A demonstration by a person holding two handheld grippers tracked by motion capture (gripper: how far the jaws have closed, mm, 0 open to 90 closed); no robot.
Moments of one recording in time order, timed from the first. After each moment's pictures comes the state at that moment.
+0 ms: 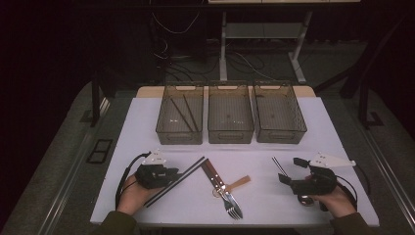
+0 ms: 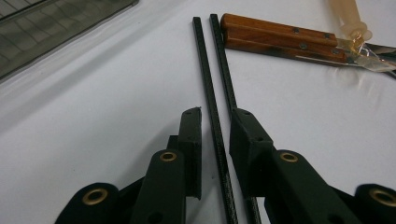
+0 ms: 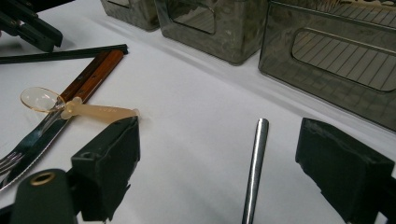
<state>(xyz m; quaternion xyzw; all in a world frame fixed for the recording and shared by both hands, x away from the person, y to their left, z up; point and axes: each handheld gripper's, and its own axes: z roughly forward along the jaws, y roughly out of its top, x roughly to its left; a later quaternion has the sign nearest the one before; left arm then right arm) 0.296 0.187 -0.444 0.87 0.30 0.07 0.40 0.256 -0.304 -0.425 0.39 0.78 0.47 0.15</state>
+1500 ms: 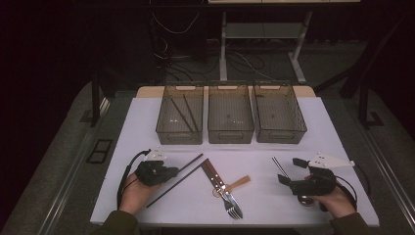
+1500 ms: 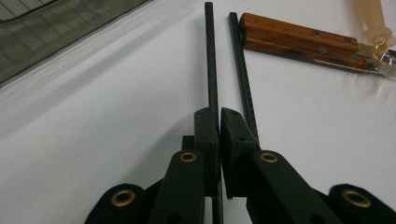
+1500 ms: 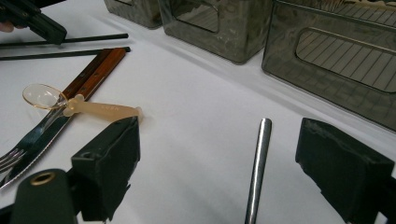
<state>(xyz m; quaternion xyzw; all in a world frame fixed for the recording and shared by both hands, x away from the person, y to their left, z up) 0.301 0.187 -0.437 0.87 0.33 0.07 0.37 0.255 -0.302 -0.425 0.39 0.78 0.47 0.15</state>
